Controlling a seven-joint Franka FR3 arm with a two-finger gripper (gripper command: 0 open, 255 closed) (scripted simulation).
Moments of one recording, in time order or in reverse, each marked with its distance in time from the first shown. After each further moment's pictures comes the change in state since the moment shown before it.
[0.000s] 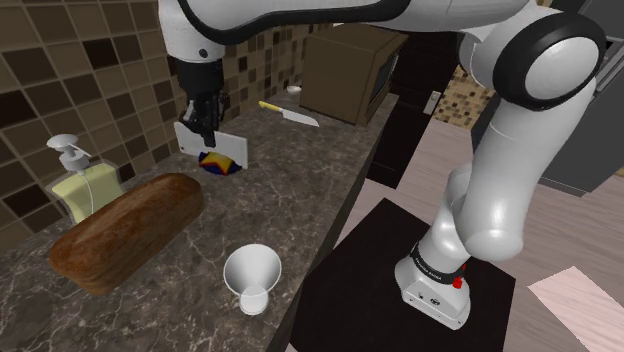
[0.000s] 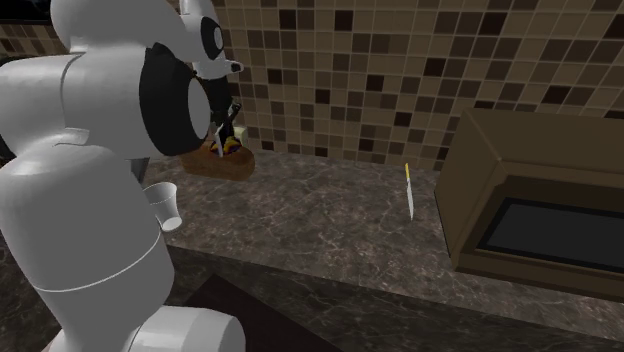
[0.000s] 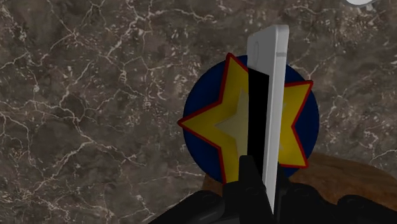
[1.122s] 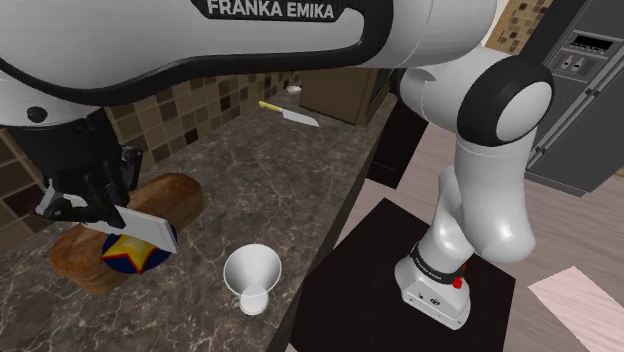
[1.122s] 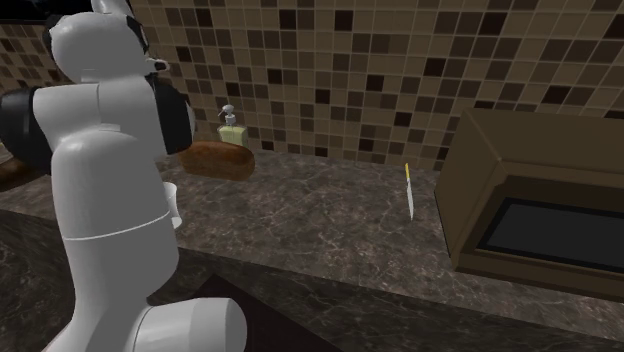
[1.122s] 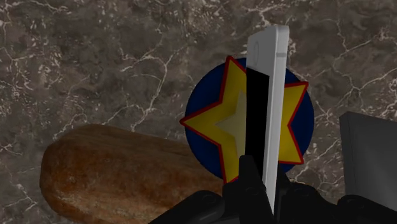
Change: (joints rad) arm 0.276 0.302 0.126 0.415 -0.097 -0.130 0.377
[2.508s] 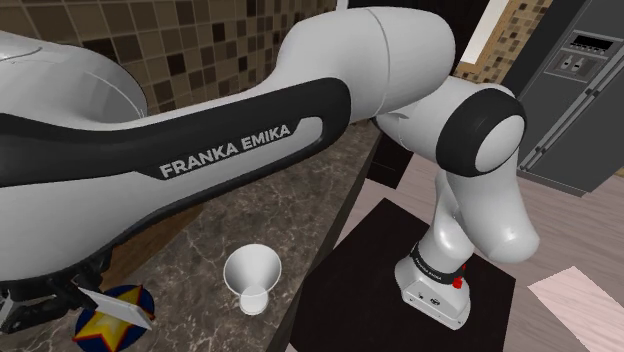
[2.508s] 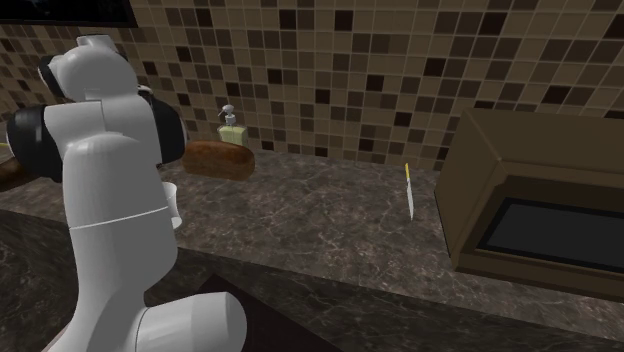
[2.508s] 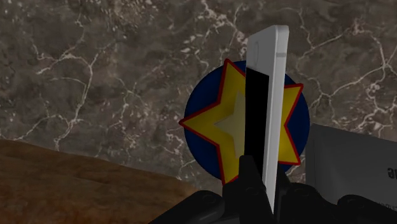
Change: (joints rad) arm 0.107 0.153 0.012 0.027 -0.046 0.118 0.120
